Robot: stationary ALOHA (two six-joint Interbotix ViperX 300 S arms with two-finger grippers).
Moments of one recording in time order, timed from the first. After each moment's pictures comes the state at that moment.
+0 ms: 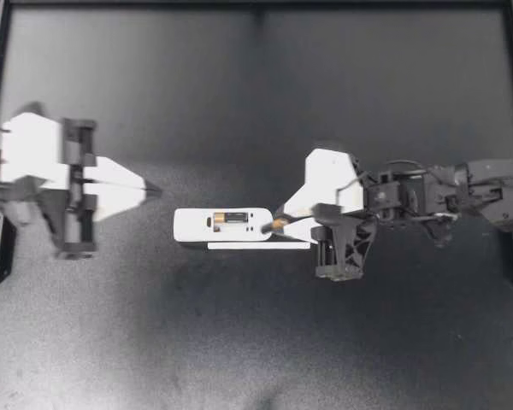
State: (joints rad) left arm 0.08 -0.48 1.07 -0.01 -0.08 0.00; right arm -0.06 -0.01 0.79 0.00 -0.17 0.01
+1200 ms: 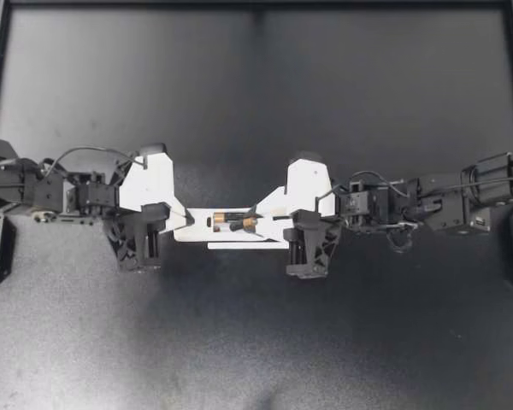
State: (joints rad) left arm 0.09 -0.04 0.96 -0.02 -0.03 0.00; right arm -0.08 0.24 0.75 -0.01 -0.43 0.00
